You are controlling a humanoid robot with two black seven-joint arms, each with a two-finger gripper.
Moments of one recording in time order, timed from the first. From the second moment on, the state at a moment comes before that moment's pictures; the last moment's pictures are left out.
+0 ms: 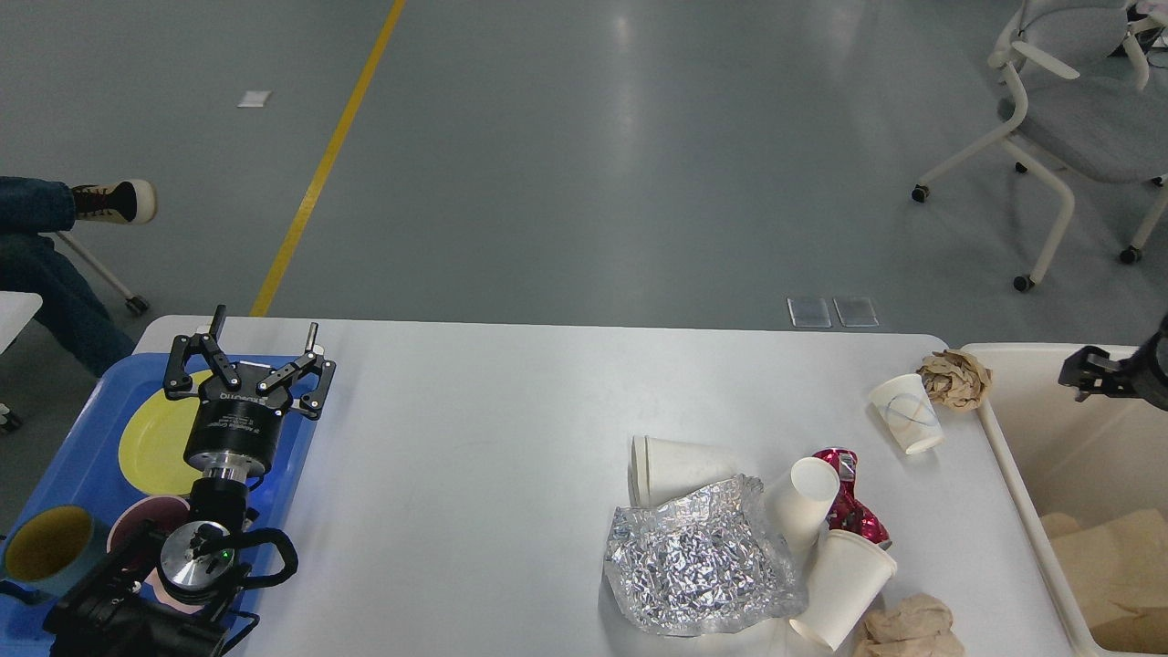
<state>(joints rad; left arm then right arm) -0.31 0.17 -1.22 -0.77 -0.14 -0.58 -0.28 1.47 -0.57 -1.23 0.73 -0.18 0.52 -0.21</state>
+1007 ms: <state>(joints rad) -0.31 0.17 -1.22 -0.77 -0.14 -0.58 -0.28 2.73 -0.34 -1.38 1.74 0.12 0.91 -0.26</state>
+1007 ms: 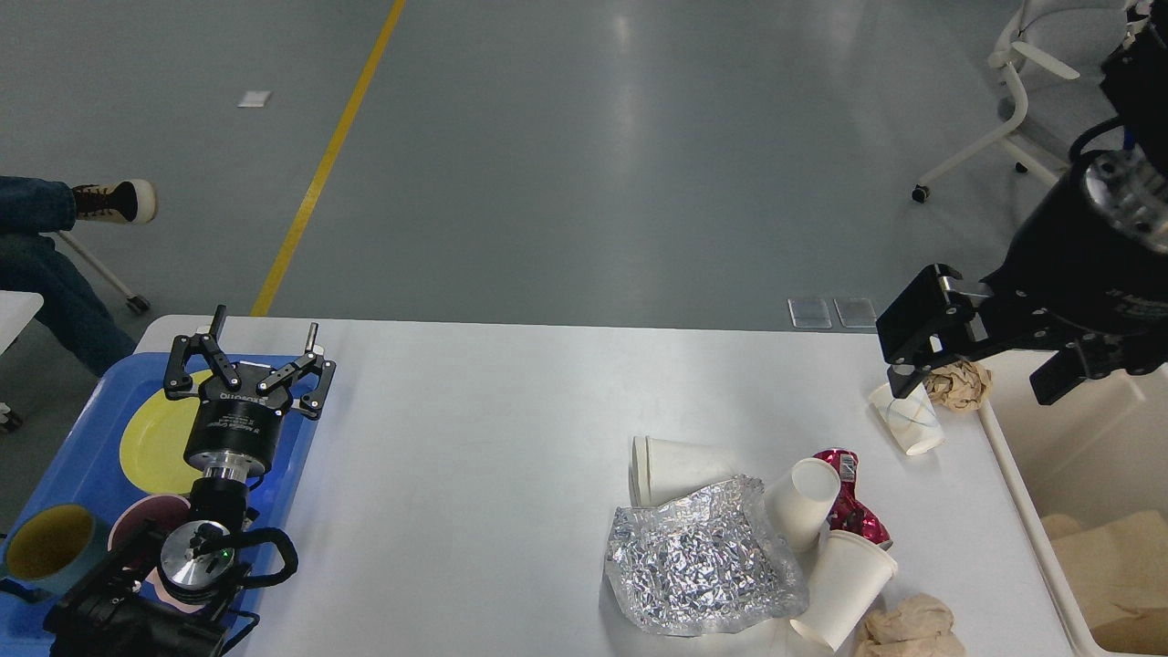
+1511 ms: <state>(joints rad) -0.31 0.17 -1.22 -0.77 -0.14 -0.58 -0.28 2.47 -0.41 -1.43 1.55 0.10 0.63 -0.27</state>
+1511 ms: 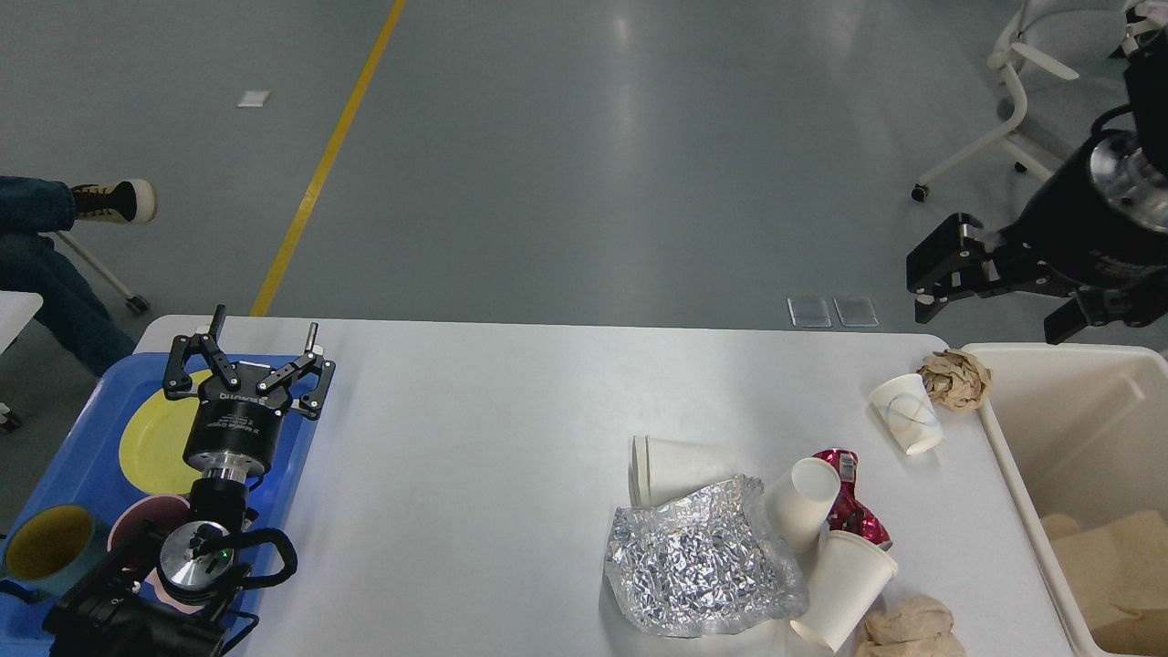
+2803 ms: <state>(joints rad) -0.31 0.17 -1.22 -0.77 -0.14 -0.58 -0.28 0.87 -0.16 -1.13 0.05 0.06 0.10 0.14</state>
